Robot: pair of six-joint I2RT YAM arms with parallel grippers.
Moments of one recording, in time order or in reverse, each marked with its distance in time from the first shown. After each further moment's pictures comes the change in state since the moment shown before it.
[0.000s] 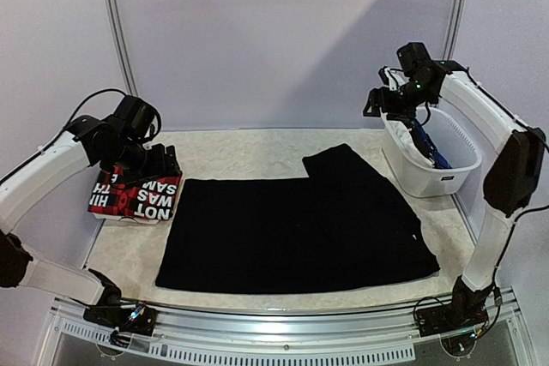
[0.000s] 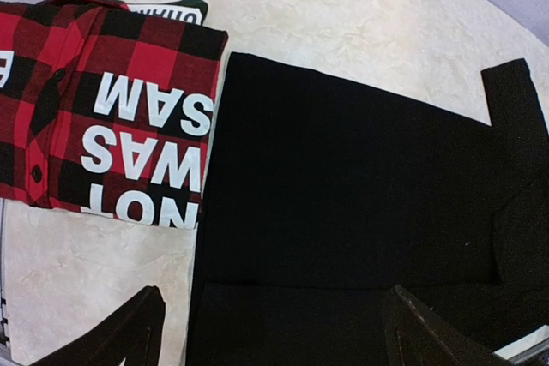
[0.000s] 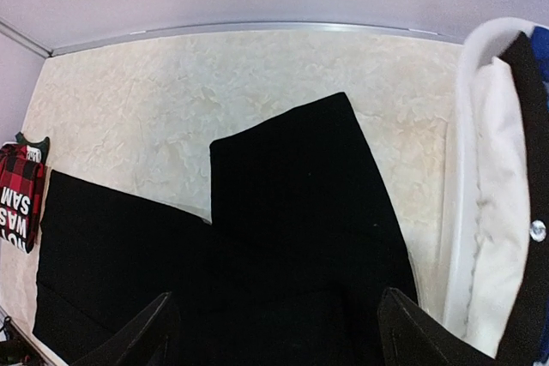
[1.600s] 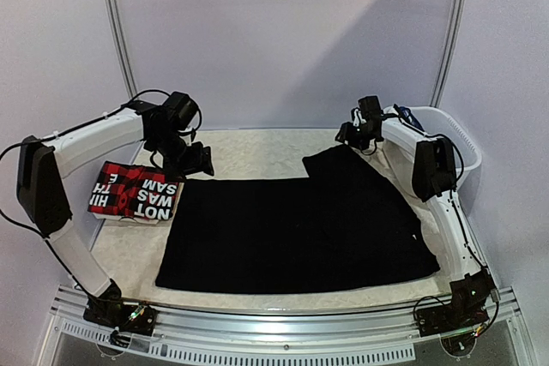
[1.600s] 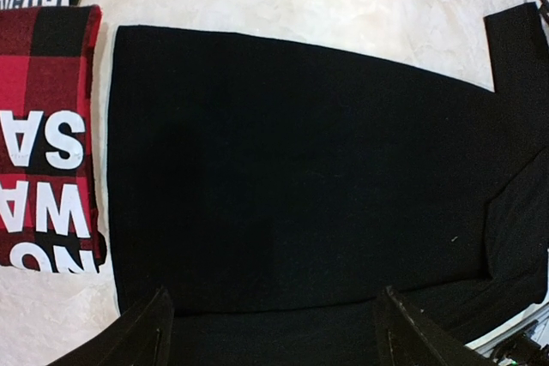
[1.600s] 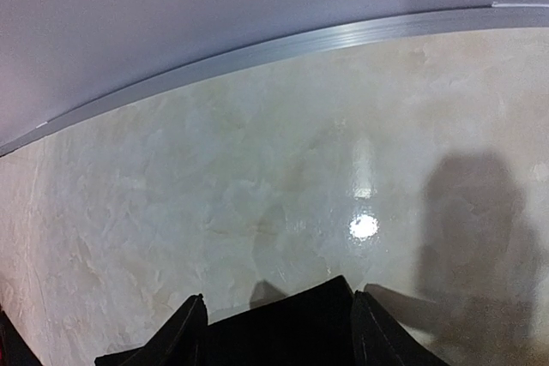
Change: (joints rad) left arm 0.000 0.425 0.230 0.021 0.200 0.041; right arm -0.044 0.887 0.537 0.420 -0.064 0.220
